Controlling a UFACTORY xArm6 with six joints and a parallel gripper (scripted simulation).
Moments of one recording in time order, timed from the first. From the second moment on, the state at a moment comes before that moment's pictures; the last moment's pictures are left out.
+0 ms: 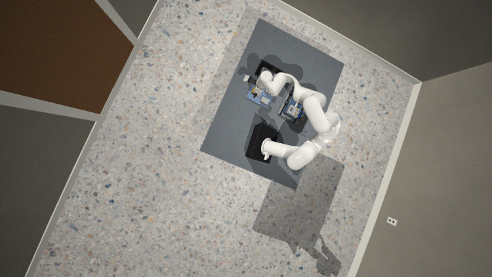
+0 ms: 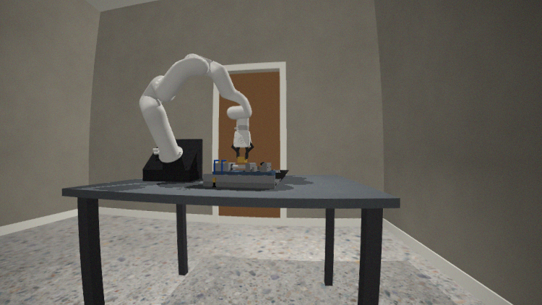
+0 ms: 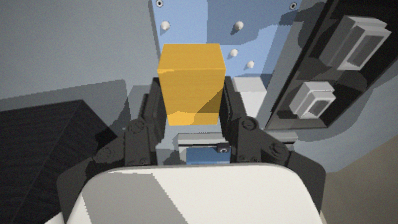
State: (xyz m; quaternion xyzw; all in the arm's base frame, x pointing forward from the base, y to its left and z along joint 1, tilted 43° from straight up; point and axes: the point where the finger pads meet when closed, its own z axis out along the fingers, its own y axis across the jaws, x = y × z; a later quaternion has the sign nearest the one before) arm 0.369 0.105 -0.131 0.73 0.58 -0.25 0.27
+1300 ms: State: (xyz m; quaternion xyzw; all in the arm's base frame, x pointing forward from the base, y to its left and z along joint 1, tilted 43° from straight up) arm 0.366 0.064 -0.175 0.73 0.58 -0.25 0.27
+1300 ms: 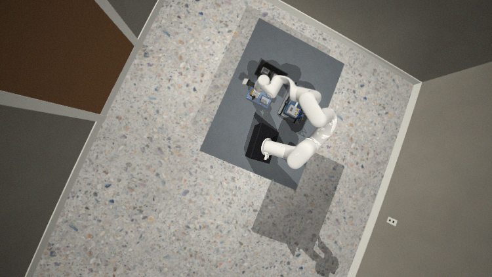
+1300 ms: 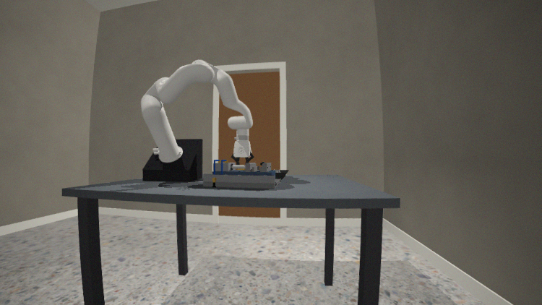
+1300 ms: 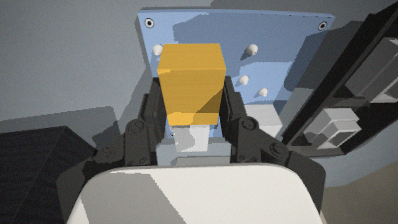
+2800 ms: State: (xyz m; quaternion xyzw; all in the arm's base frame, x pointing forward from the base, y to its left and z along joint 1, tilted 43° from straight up) arm 0.366 0.059 -0.181 0.73 0.58 -0.25 0.27
